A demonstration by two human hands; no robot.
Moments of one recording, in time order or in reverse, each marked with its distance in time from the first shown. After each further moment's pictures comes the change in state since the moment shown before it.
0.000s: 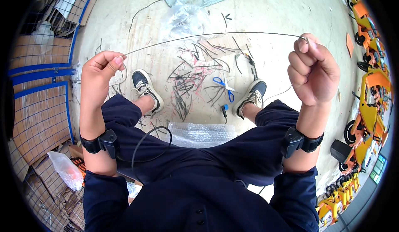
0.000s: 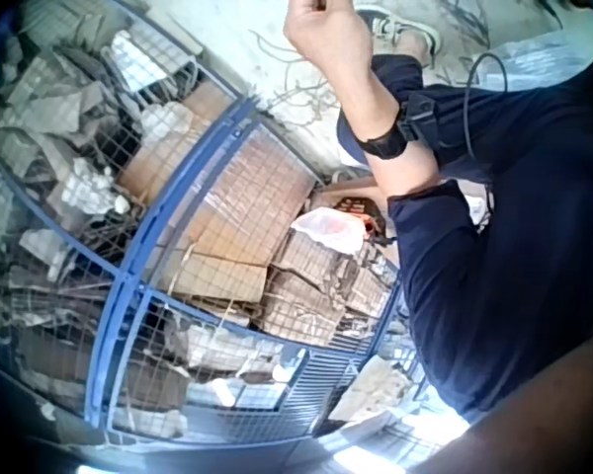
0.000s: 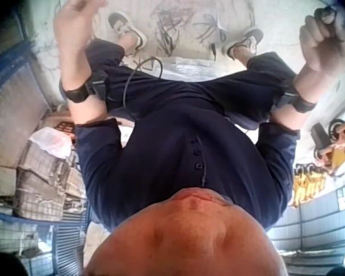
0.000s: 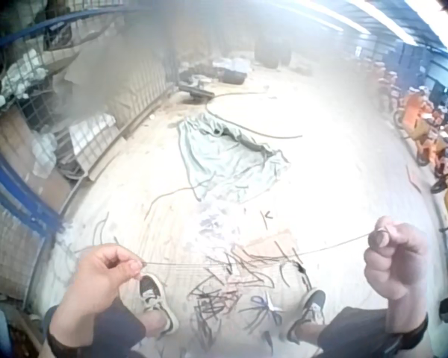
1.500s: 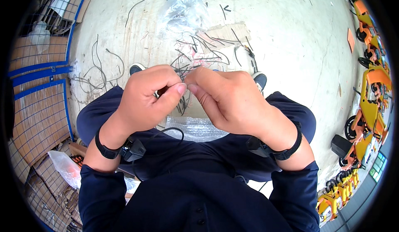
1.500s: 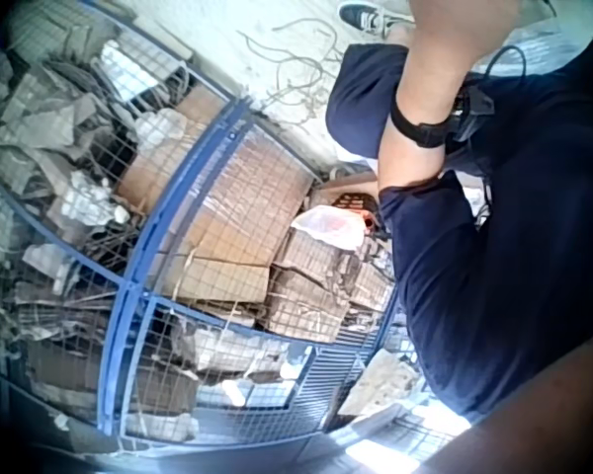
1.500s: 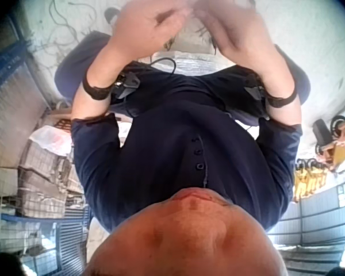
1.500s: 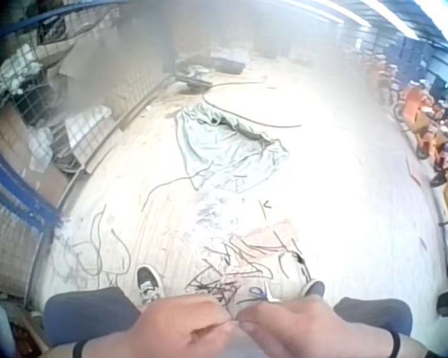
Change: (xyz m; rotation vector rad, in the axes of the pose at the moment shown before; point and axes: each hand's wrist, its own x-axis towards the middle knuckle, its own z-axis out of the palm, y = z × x) left_hand -0.033 0.024 0.089 0.071 -0.454 0.428; right_hand -0.003 0.099 0.071 -1.283 -0.230 -0.116
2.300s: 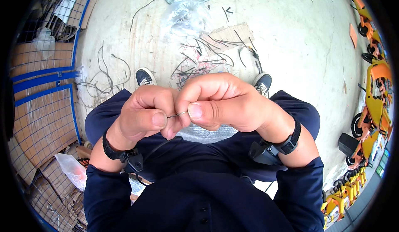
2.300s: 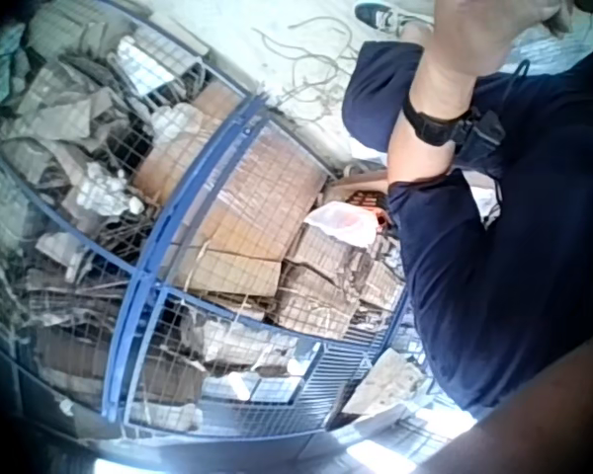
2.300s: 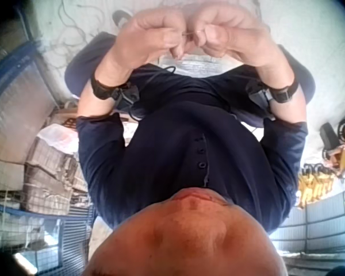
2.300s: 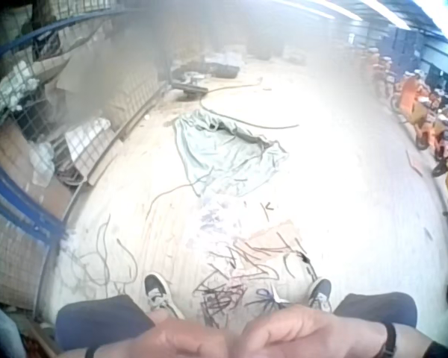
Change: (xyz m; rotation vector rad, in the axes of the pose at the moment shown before) left_hand -0.010 0.012 -0.001 -1.124 -0.248 -0.205; right_hand 0.002 0.003 0.006 1.462 -0.353 0.080
